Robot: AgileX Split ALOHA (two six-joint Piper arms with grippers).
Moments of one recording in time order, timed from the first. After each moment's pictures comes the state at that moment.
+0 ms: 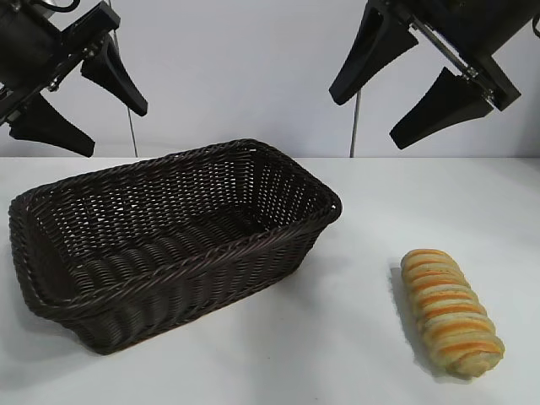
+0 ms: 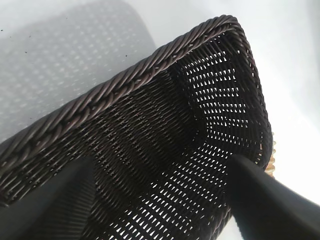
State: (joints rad) left arm -0.13 1.77 -1.26 -0.79 0.81 0.27; right arm 0.16 1.66 -1.30 0.68 1.07 -0.33
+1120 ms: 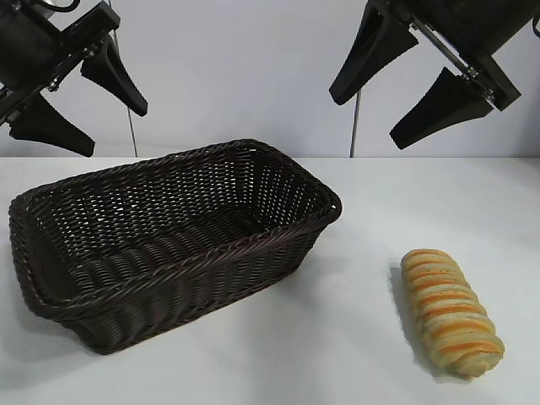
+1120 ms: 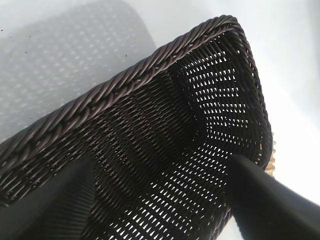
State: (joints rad) left arm -0.13 1.77 -1.26 -0.79 0.77 0.27; right arm 0.16 1.66 -1.30 0.68 1.07 -0.33
